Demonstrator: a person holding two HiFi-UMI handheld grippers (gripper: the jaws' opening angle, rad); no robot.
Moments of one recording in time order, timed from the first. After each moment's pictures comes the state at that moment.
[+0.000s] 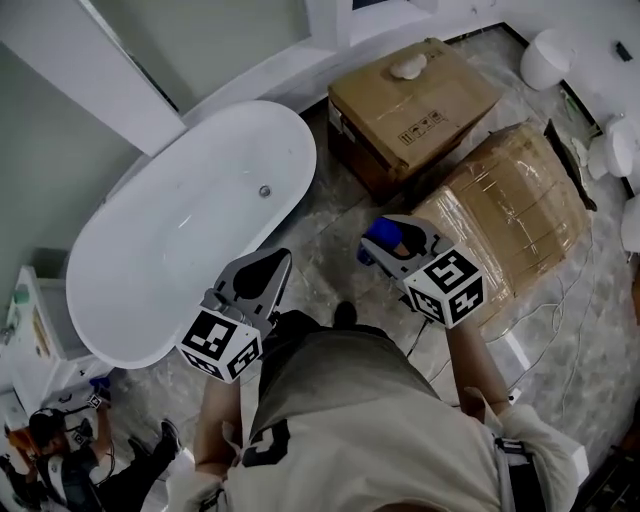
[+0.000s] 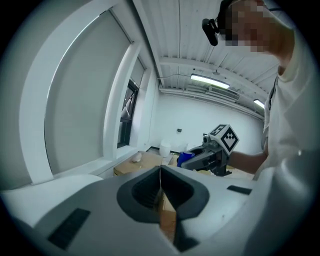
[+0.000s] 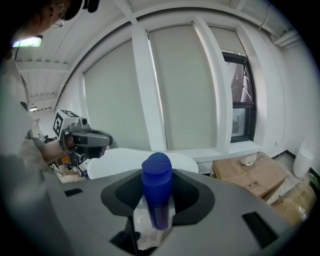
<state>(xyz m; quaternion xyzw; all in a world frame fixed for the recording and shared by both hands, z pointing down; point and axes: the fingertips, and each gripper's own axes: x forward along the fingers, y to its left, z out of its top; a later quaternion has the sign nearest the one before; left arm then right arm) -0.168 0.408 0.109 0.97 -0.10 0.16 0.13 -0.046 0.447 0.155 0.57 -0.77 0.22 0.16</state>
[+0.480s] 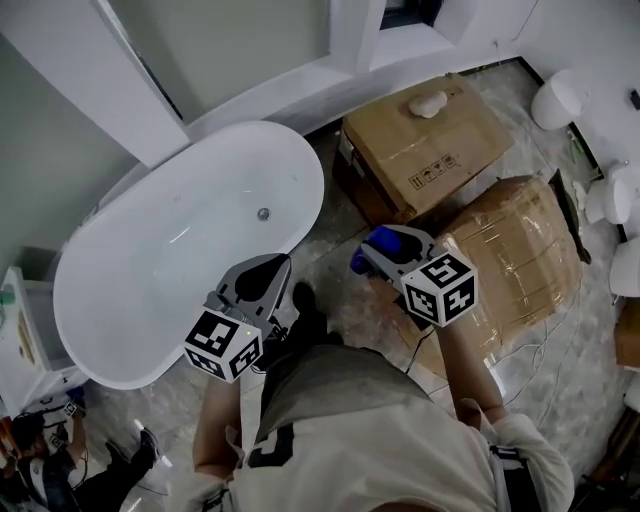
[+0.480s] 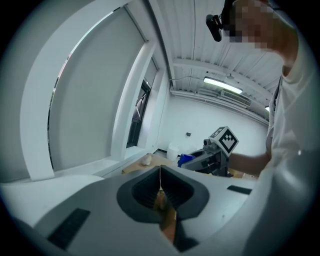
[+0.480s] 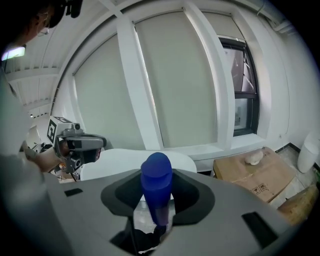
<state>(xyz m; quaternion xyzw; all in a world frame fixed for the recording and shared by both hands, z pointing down) -0.134 0.291 0.132 0.97 -0.14 0.14 0.16 0.001 0.325 0.183 0.56 -0.76 0.27 0.16</state>
